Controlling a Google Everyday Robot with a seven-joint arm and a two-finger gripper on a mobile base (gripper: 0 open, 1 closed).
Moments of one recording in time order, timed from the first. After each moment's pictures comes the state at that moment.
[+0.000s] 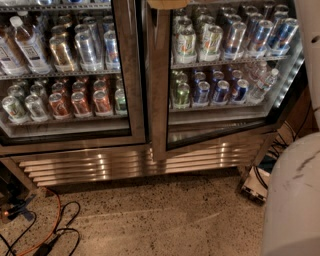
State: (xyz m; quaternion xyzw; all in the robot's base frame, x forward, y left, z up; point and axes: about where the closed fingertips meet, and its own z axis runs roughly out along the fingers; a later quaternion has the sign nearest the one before) arm 0.660 -0.001 1.092 -0.63 0.48 0.27 0.55
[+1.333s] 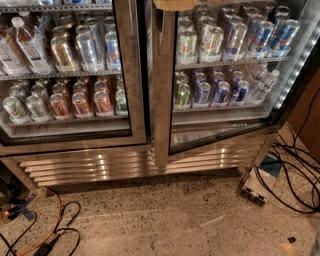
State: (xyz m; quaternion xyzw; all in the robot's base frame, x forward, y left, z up) arm 0.634 -0.012 1.097 -0.60 0.52 0.26 0.55
